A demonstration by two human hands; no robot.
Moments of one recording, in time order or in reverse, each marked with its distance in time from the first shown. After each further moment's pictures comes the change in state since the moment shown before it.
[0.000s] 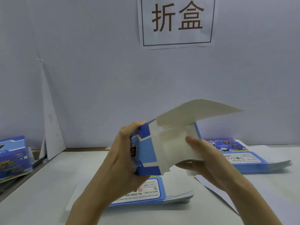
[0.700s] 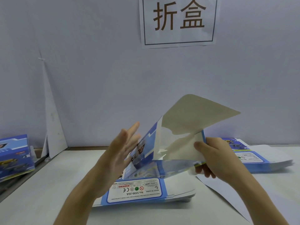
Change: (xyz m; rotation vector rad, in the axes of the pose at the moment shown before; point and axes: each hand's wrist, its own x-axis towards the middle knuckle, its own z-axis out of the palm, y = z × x) left_hand 0.022 0.003 -0.003 -0.831 -0.057 -0.808; right_hand -0.008 -0.020 0.003 -0.777 0.282 0.031
